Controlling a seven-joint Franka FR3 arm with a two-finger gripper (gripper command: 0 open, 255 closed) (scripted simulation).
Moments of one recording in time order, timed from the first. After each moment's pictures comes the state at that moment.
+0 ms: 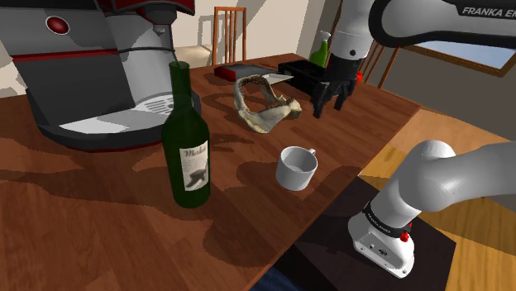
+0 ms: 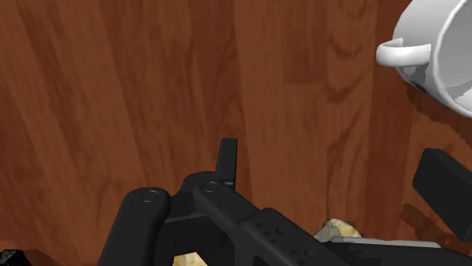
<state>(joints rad) 0.10 -0.80 0.15 -2.47 0.07 1.62 0.33</state>
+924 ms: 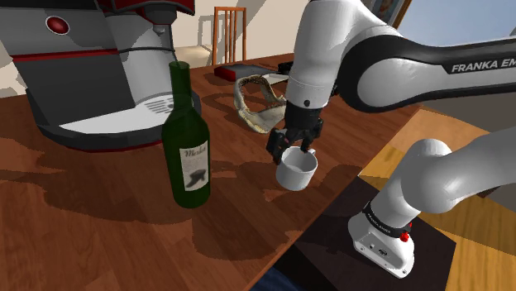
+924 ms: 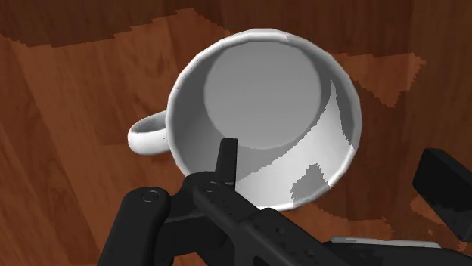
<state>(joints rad) 0.20 -0.63 0.48 -2.48 0.27 1.84 0.69</state>
